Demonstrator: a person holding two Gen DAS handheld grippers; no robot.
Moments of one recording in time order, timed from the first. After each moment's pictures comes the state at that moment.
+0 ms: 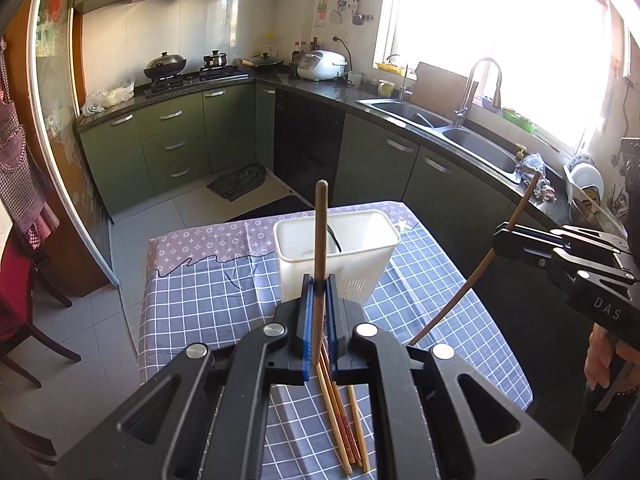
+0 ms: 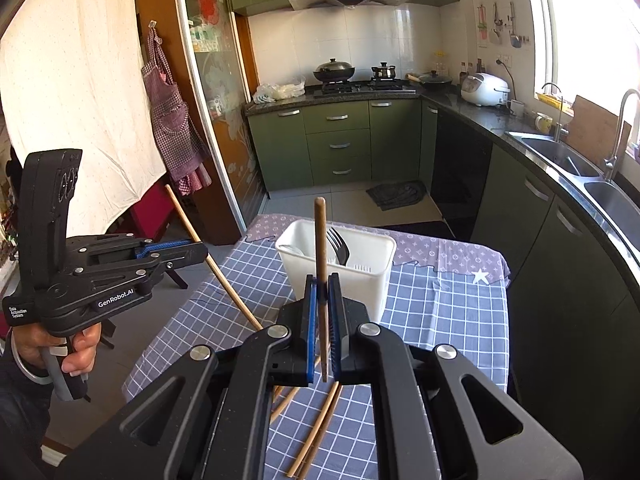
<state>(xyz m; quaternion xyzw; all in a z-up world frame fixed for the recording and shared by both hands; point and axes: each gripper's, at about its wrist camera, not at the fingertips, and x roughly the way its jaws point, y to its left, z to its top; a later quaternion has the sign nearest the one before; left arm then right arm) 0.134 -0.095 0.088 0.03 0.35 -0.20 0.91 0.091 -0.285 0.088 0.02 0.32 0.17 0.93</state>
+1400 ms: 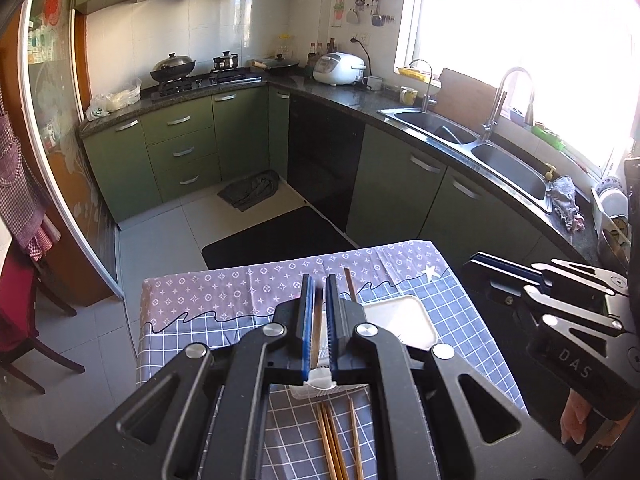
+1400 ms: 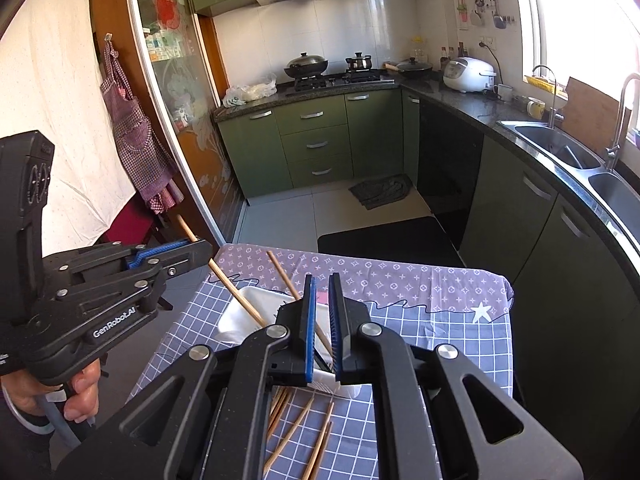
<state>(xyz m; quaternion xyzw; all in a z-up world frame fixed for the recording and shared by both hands) 0.249 -0.139 0.092 0.03 0.36 -0.17 0.92 0.230 -0.288 0.078 0.05 0.34 0.13 0.93</state>
